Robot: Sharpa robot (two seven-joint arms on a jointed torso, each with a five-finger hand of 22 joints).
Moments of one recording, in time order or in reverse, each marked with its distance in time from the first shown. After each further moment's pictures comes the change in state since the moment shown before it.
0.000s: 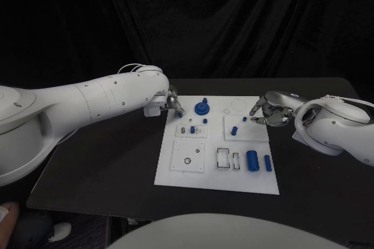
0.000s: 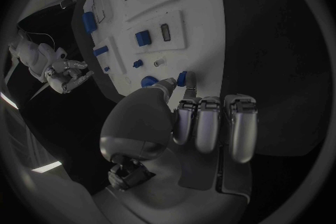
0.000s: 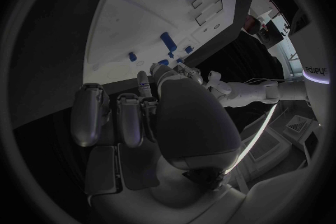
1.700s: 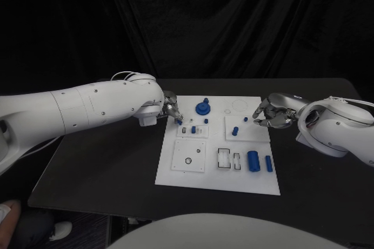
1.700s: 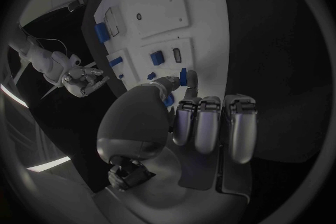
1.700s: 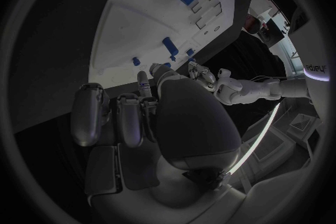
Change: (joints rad) left arm 0.000 -0.167 0.000 0.281 -0.001 -0.098 -0.001; left_hand 0.032 -0.044 0.169 -0.094 0.186 0.041 -0.027 0.056 0.099 0.000 -0.018 0.000 0.000 0.000 -0.015 0.000 0.000 0.000 0.000 -0.015 0.000 0.000; right arm 0.000 -0.015 0.000 0.008 0.013 0.028 -0.019; right_hand 0.000 0.000 0.003 -0.003 0.004 0.000 0.000 0.000 -0.002 0.000 0.000 0.000 0.000 0.000 0.000 0.000 0.000 0.000 0.000 0.000 -0.005 0.000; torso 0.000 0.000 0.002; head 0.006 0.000
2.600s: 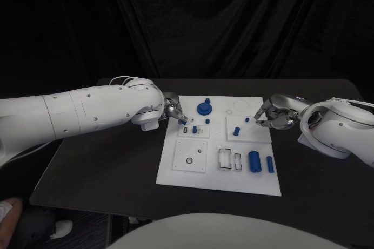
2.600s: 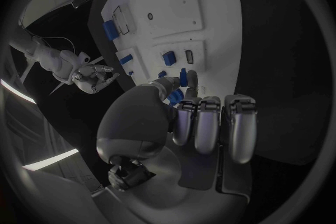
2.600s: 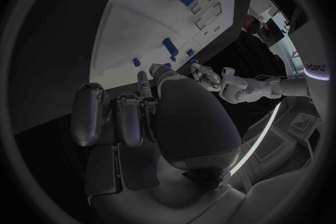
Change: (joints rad) left arm -0.008 -0.064 0.000 0.115 0.000 -0.114 0.027; left_hand -0.010 -0.009 0.019 -0.003 -0.001 -0.013 0.003 0.000 0.001 0.000 0.000 0.000 0.000 0.000 0.000 0.000 0.000 0.000 0.000 0.000 0.000 0.000; right arm -0.001 0.000 0.000 -0.001 0.006 0.004 -0.003; right_hand 0.000 0.000 0.005 0.000 0.000 0.000 0.000 0.000 0.000 0.000 0.000 0.000 0.000 0.000 0.000 -0.004 0.000 0.000 0.000 0.000 0.000 0.000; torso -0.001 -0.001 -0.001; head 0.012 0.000
